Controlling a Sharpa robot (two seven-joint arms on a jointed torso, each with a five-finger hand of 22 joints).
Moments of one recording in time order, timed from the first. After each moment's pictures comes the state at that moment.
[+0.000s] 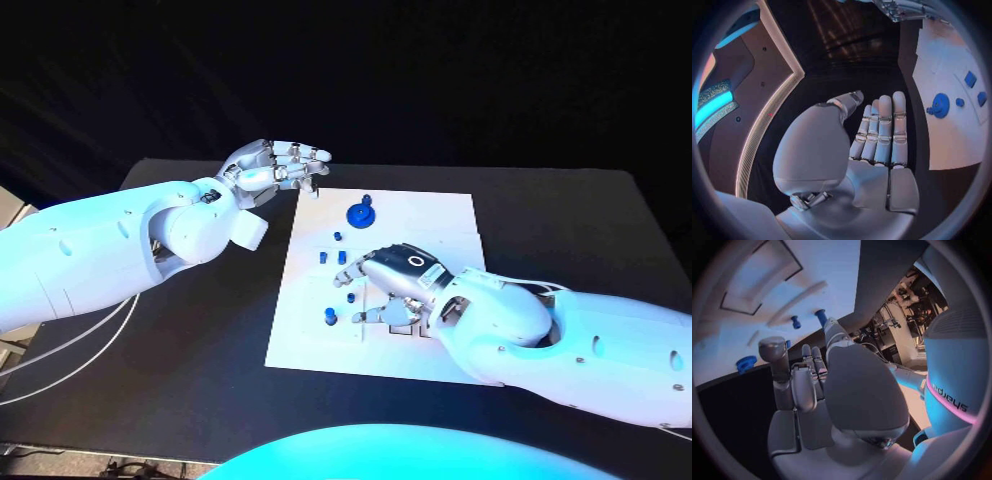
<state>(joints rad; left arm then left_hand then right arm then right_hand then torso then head) 1.22 -0.86 -0.02 1.43 -0.11 -0.01 0.34 1.41 -0.21 0.51 0.08 0.17 0.86 0.20 0.27 0.27 0.92 0.13 0.54 0.15 0.95 0.06 1.05 0.43 0.18 0.88 0.16 0.82 0.63 1.12 -0.75 -0.17 1.82 -1.73 -0.41 -0.19 1.56 -0.21 0.06 0.28 0.16 0.90 0.14 0.07 0.36 0.86 0.13 0.26 0.07 1.47 0.03 1.41 1.18 0.12 1.37 0.13 0.72 1.29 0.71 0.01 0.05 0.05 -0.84</state>
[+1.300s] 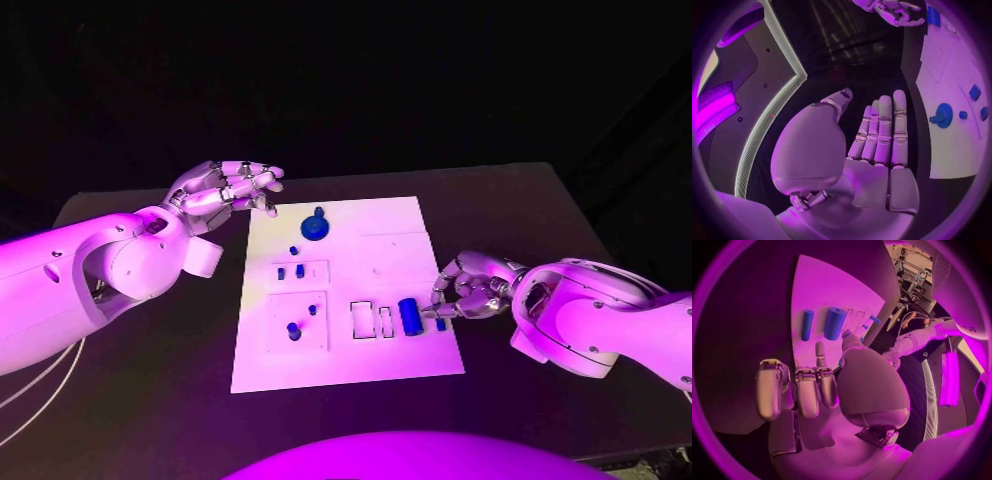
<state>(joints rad) 1.21 -0.88 -0.02 1.47 -0.11 -0.01 0.35 1.35 -0.24 0.38 0.17 0.16 0.85 0.20 0.27 0.27 0.90 0.13 0.56 0.17 0.95 0.07 1.05 0.43 0.18 0.91 0.17 0.73 0.57 1.17 -1.19 -0.21 1.97 -1.20 -0.33 -0.45 1.24 -0.14 -0.04 0.29 0.22 0.95 0.11 0.31 0.50 1.47 0.04 1.56 1.31 1.47 -0.03 1.56 1.31 0.05 1.46 0.07 1.40 1.31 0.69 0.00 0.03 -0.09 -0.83</state>
